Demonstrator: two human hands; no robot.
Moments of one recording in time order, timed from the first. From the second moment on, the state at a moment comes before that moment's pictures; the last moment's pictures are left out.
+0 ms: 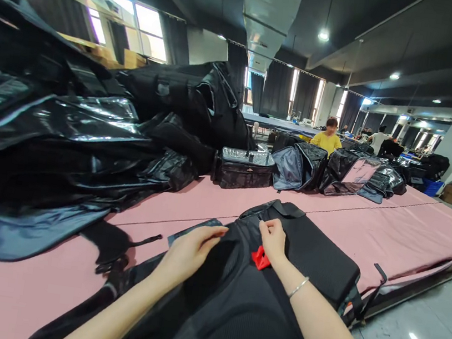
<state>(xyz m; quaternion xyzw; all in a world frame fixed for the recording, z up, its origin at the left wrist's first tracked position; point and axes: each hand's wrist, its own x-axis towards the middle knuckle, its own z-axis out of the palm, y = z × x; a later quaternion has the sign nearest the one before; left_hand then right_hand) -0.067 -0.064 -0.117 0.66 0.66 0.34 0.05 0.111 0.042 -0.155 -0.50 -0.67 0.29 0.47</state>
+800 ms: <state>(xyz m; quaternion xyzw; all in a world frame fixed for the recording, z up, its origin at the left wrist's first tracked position) -0.041 0.028 -0.134 0.60 0.77 0.21 0.08 0.127 0.023 -0.169 -0.49 -0.76 0.25 0.36</state>
